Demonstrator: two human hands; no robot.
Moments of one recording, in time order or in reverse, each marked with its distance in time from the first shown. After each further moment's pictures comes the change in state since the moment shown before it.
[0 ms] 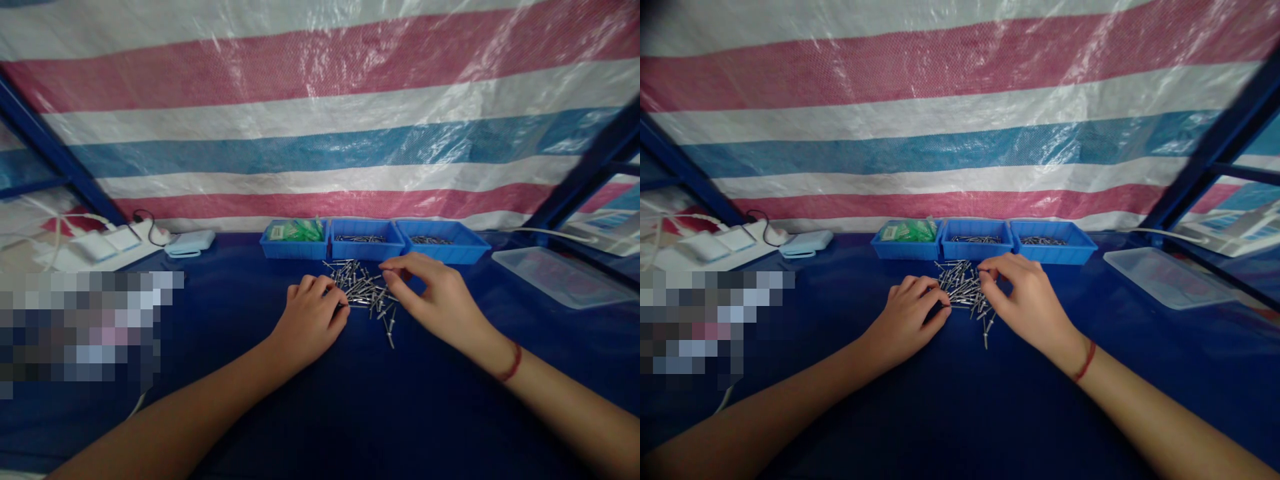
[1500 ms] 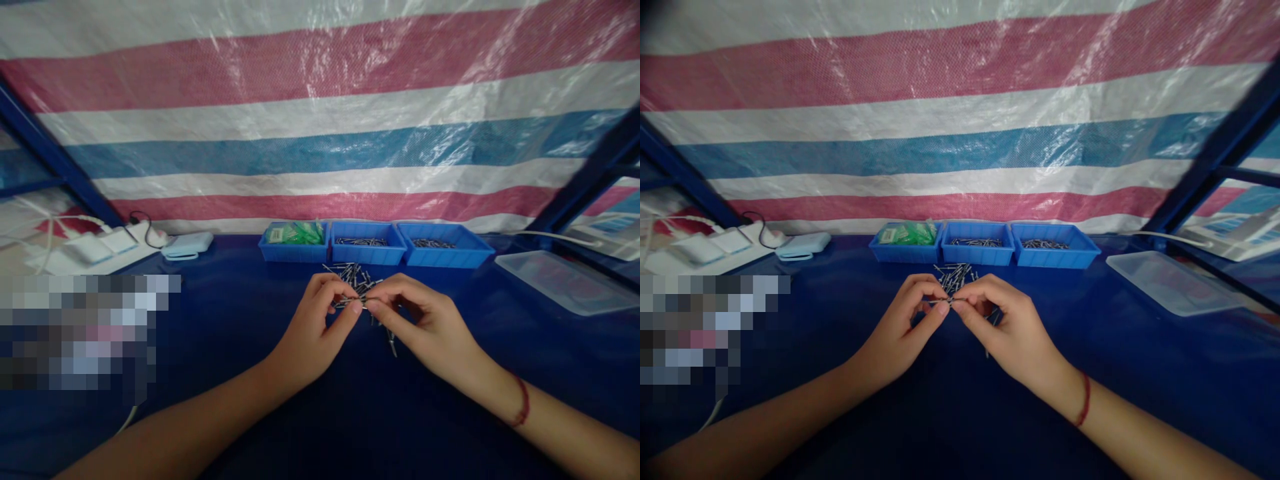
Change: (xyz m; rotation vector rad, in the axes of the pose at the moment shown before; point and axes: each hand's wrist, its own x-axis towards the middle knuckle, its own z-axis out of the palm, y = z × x) left_hand -0.003 0.010 -0.005 -0.710 0.213 -0.024; right_hand -0.012 -0.028 0.011 0.475 -0.044 0.137
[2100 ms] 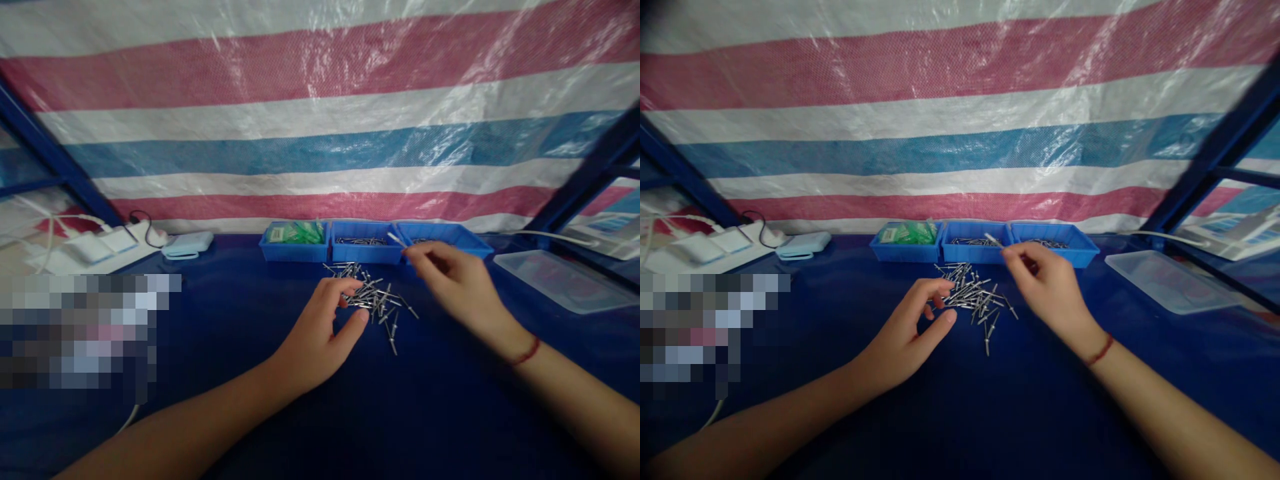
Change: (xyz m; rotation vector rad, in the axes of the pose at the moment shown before) left_hand -0.005 0.001 0.001 0.056 -0.053 0.003; right_hand 0.027 0.033 -0.041 -0.395 0.205 0.081
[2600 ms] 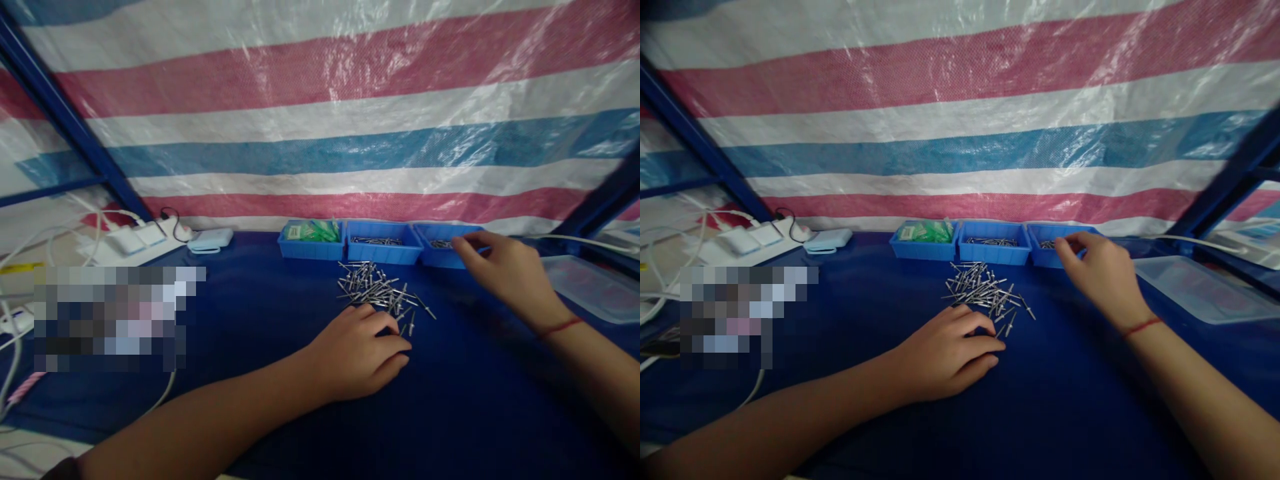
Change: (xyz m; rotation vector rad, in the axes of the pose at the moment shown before) left_hand -0.005 0.006 0.008 0.423 -0.375 0.387; right_hand 0.020 0.030 -0.023 -0.473 0.013 0.157
